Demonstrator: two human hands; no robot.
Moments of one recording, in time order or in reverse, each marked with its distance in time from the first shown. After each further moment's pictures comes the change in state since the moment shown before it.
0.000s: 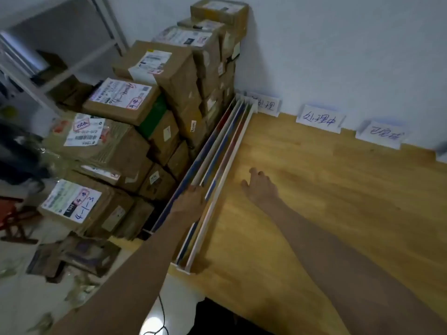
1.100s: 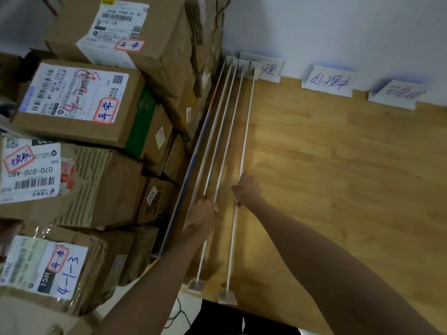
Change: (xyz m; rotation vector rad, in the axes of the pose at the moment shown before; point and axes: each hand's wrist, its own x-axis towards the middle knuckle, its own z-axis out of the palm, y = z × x) left_hand 0.079 -0.050 0.061 -0.071 -0.121 0.062; right_hand 0.087 -0.056 0.100 0.226 -0.155 0.401
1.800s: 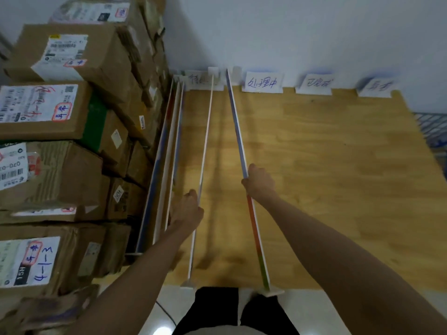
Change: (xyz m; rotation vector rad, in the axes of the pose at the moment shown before) left_hand -0.050 0.042 0.002 0.026 0.061 0.176; right_hand -0.087 0.114 -0.071 -0.046 0.305 0.040
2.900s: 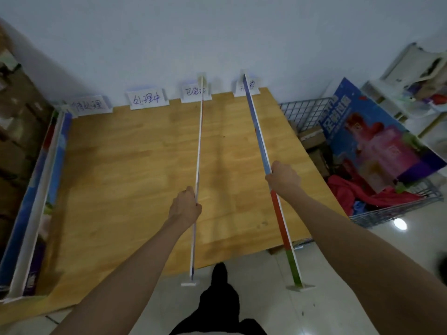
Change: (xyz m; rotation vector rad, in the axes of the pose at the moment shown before) left_hand -0.110 0.343 0.132 0.065 -0.063 0.197; right_hand -0.112 0.422 -0.178 0.007 0.244 0.283
